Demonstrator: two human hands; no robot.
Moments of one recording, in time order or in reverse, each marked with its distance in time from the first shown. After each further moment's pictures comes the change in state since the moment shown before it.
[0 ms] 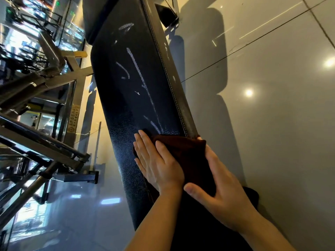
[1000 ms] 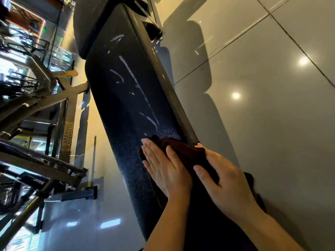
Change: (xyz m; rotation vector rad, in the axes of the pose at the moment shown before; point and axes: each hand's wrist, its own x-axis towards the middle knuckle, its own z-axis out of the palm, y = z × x) left_hand -0.038 -0.022 -0.007 0.058 -0.105 0.137; right_hand -0.033 0.014 0.025 -0.212 0.377 -0.089
